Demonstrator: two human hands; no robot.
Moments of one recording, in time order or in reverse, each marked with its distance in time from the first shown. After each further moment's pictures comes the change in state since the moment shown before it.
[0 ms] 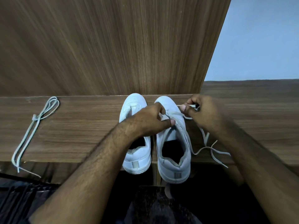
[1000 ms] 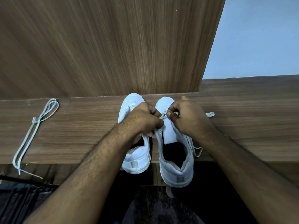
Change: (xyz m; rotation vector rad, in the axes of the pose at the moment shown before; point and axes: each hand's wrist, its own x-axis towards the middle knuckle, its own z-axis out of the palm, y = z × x) left_hand -0.001 0.000 0.008 -0.457 0.061 -0.250; right_hand -0.008 -0.028 0.027 -0.109 -0.119 -0.080
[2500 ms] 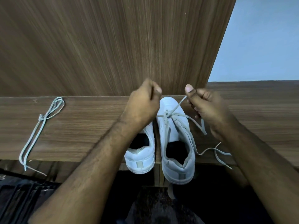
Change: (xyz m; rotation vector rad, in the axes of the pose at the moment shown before) left_hand -0.002 0.011 -0.024 0.198 0.350 0.515; right_hand -0.004 -0.004 -0.034 0.809 0.121 0.157
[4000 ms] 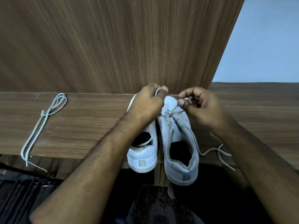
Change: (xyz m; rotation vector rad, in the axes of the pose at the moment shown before) left_hand -0.004 0.008 0.003 -0.321 -0.077 -0.226; right_hand 0.008 0.017 0.007 0.003 -0.171 -0.192
